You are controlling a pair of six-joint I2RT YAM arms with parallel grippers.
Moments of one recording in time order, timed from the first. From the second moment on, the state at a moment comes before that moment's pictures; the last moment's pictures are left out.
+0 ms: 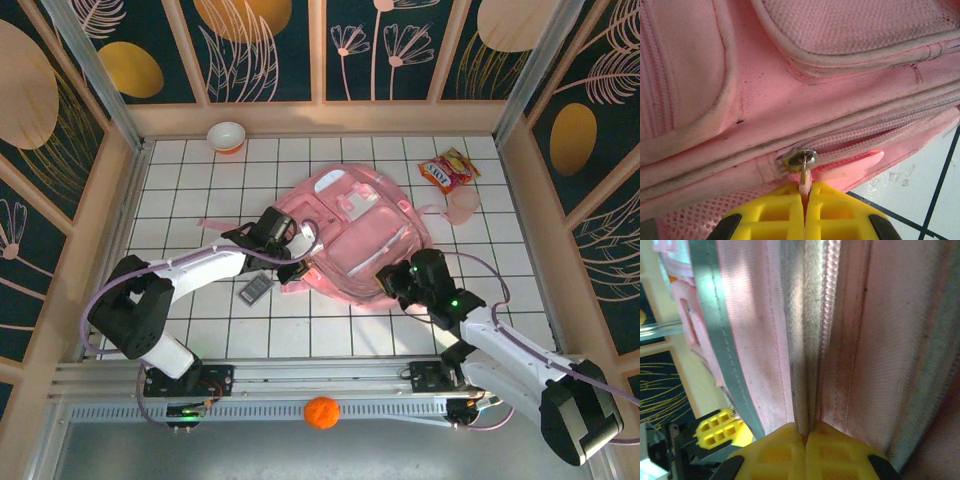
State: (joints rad) left arm -0.66 1.57 0.91 -0.35 0.33 0.32; right arm 0.56 0.85 0.31 -0.08 -0.22 1.44
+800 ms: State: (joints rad) left arm -0.83 1.60 1.01 -0.41 0.36 0.28; right arm 0.68 1.05 0.38 0.23 -0.03 1.55
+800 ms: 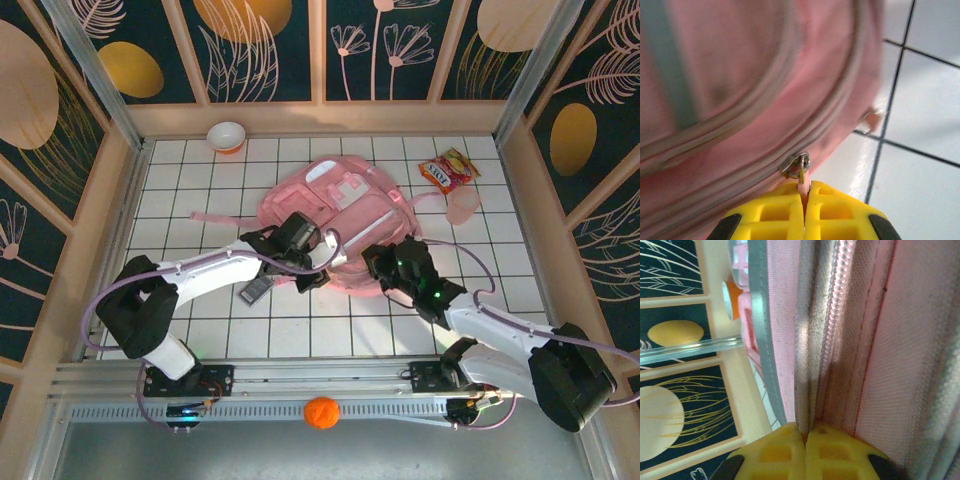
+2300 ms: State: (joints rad) left arm -0.82 1.51 0.94 0.03 0.20 0.49; right arm 0.46 1.14 0.74 -0.12 -0.56 0.94
